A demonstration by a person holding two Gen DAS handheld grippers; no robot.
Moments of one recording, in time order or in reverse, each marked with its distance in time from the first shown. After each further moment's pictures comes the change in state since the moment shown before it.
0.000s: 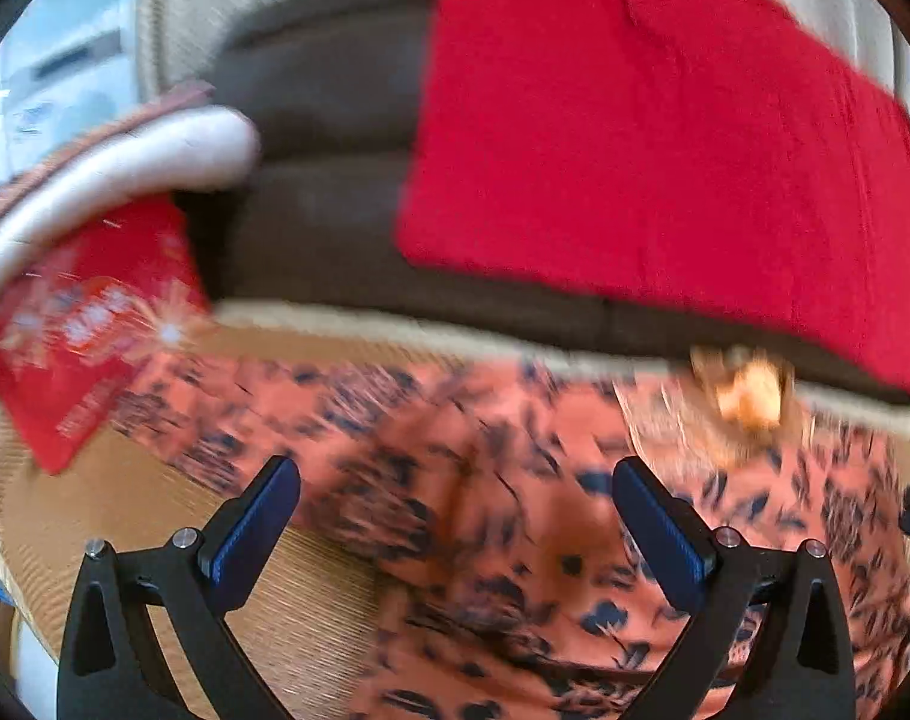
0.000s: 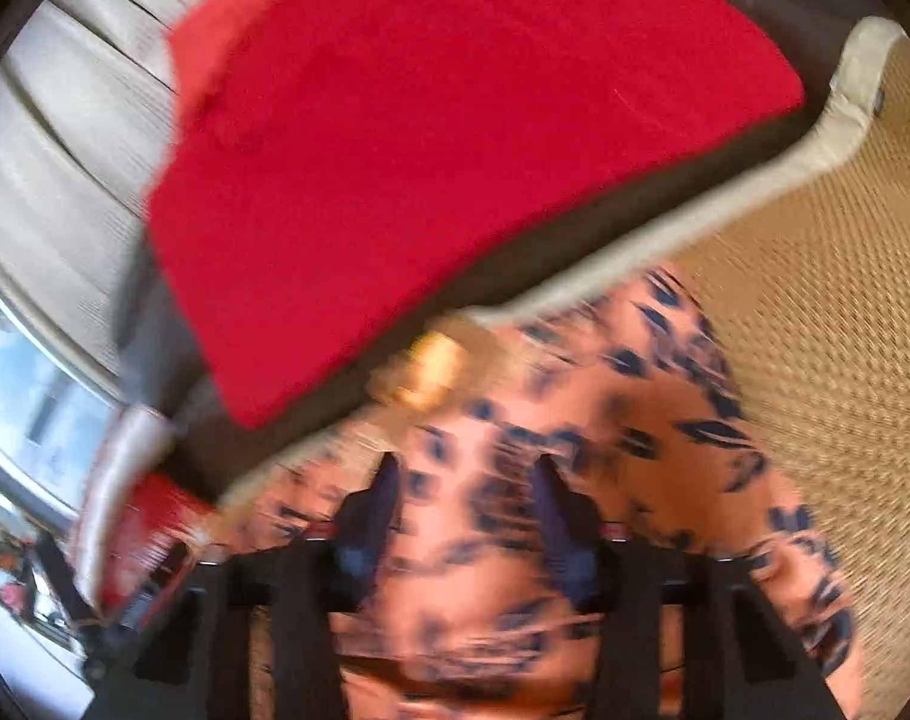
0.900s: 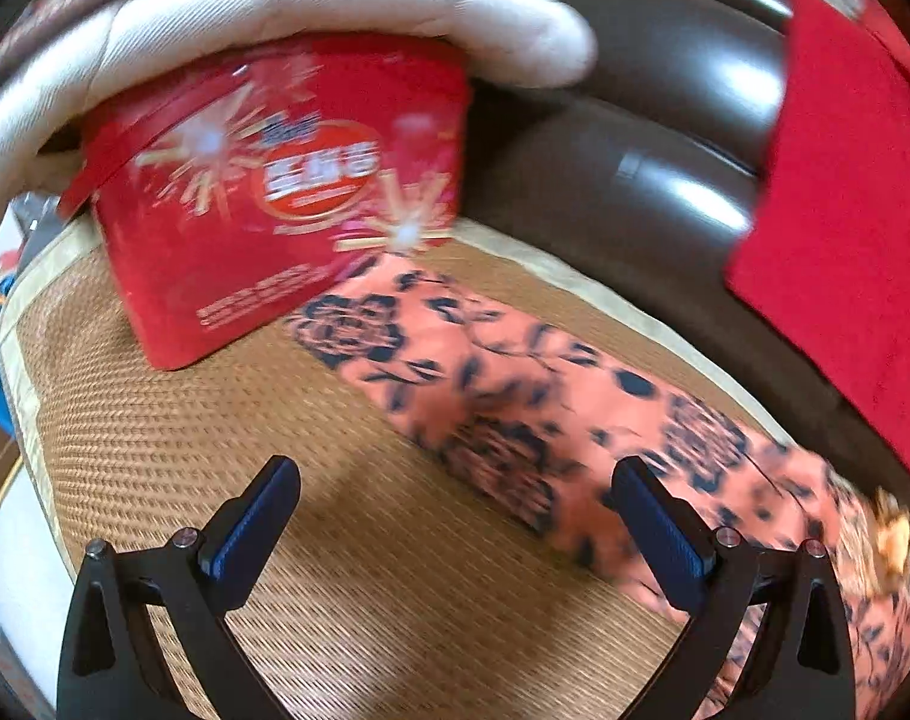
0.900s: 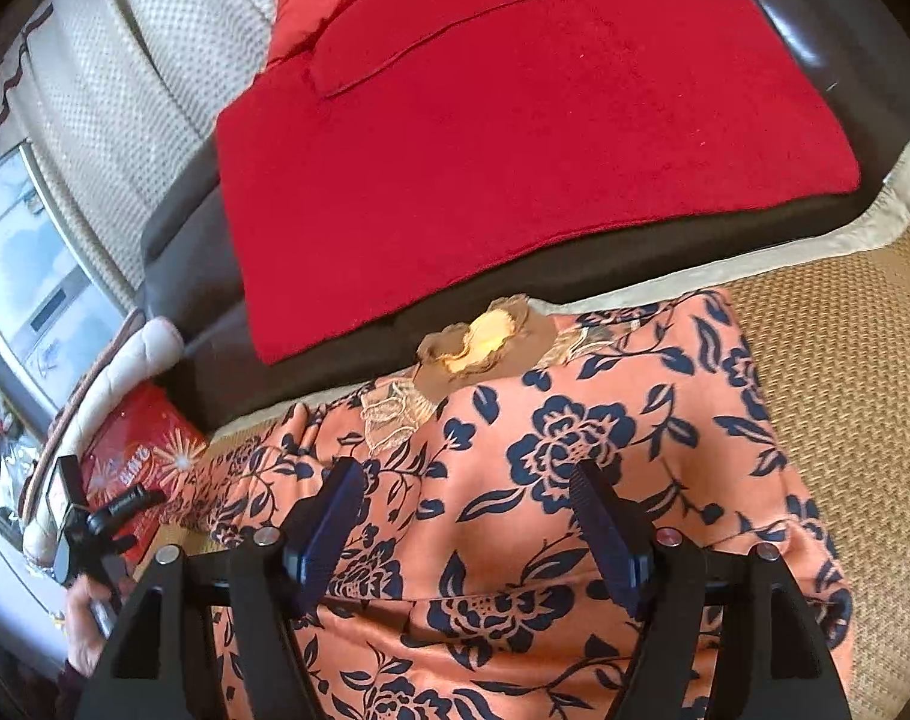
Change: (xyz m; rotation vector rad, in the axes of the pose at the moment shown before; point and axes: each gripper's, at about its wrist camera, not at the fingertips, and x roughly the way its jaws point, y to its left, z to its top) left arm 0.031 0.206 -0.008 -0.460 0.070 0.210; right arm -0.015 0.045 -0.034 -0.241 -0.054 0.044
